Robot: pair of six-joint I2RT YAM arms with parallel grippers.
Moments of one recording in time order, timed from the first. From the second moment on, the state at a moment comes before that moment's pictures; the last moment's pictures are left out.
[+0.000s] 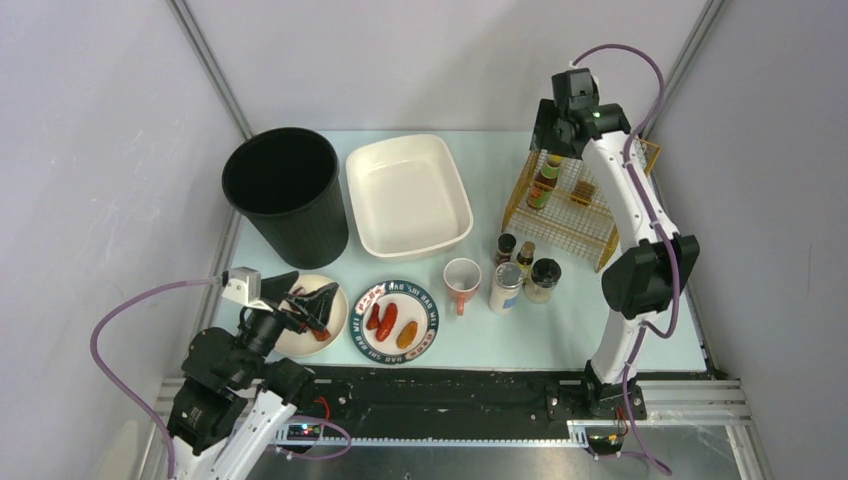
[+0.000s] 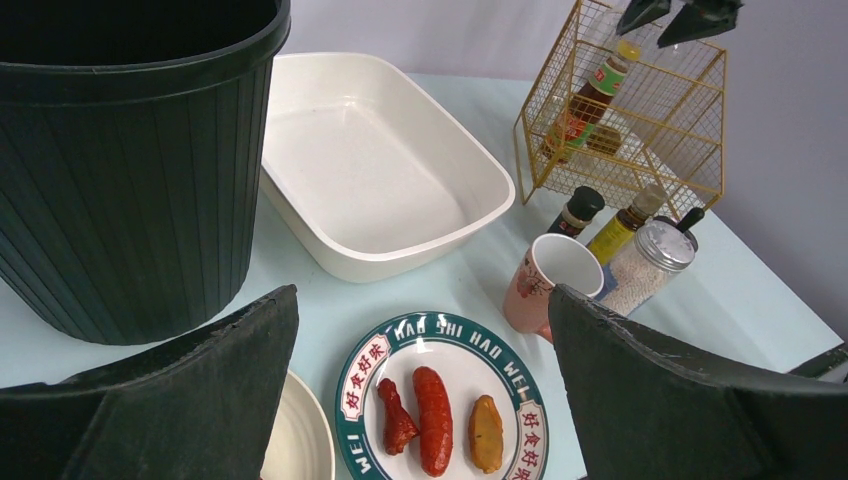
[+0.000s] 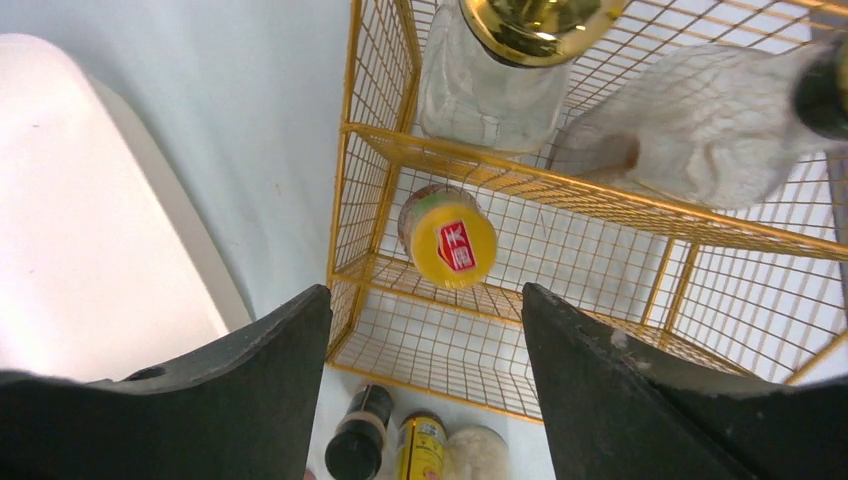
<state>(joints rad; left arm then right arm) -0.49 0.02 0.65 -0.61 -0.09 -0.29 0.23 1.89 2.04 -0.96 0.28 0.35</state>
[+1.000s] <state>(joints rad) -0.49 0.02 0.65 -0.61 -0.08 -0.29 0.64 1.17 1.35 -0.88 0.18 0.42</state>
